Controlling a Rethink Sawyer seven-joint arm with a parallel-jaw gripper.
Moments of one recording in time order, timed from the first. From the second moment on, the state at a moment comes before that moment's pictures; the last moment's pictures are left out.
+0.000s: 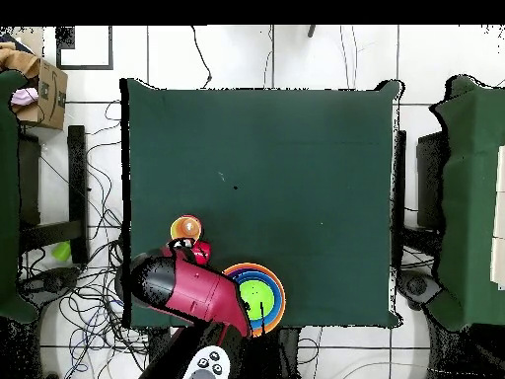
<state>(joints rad) 0.29 -0.71 -0.33 2.01 0.44 0.39 2.73</state>
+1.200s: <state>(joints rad) 0.24 -0.65 -0.32 2.01 0.39 0.39 2.73</state>
